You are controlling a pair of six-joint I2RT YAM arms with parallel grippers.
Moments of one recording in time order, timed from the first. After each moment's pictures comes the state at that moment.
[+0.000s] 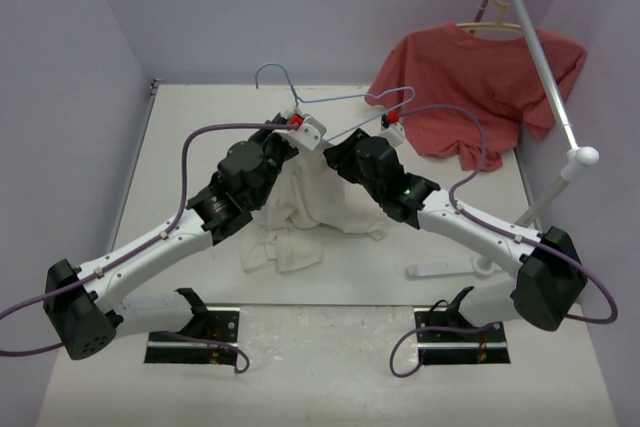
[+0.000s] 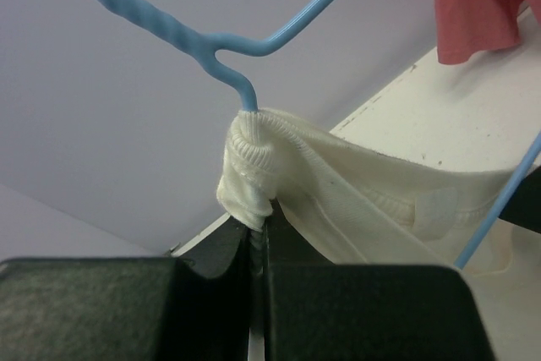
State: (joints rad) left arm -0.83 1.17 0.99 0.21 -0.52 0.66; right arm 0.79 1.38 1.02 -0.03 0.37 1.07
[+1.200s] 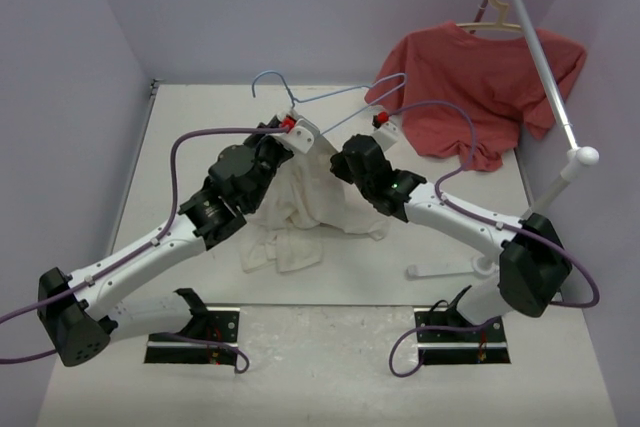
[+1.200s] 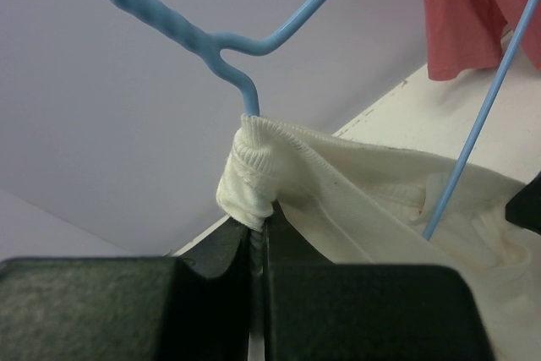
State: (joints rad) left arm -0.83 1.12 0.98 0.20 -0.49 0.63; right arm 0.79 1.49 1.08 -0.11 0.46 1.02
